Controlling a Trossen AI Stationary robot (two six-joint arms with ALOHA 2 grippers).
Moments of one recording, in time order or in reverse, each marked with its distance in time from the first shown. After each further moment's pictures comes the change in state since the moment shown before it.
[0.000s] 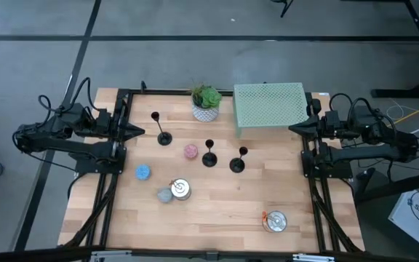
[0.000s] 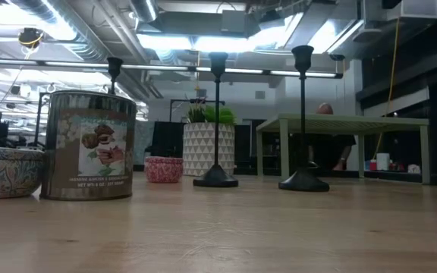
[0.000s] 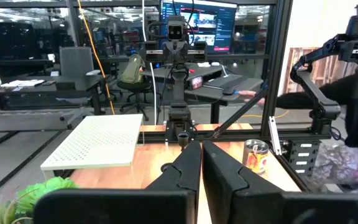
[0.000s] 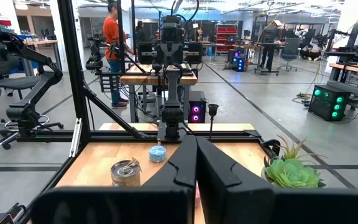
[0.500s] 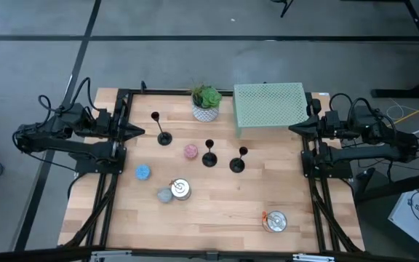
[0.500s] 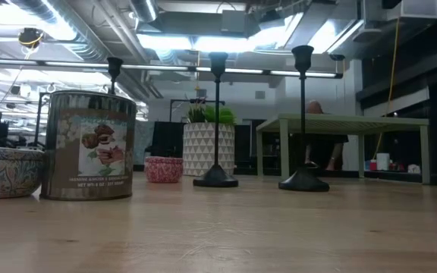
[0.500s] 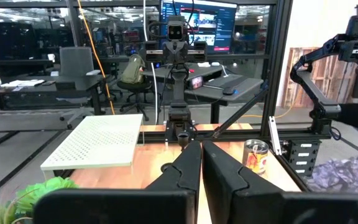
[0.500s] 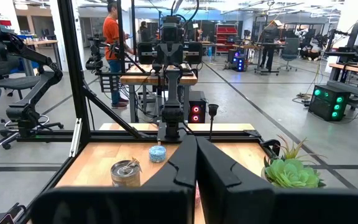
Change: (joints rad) left arm 0.000 0.000 0.000 0.000 0.000 0.000; right arm 0.000 0.000 0.000 0.000 0.000 0.000
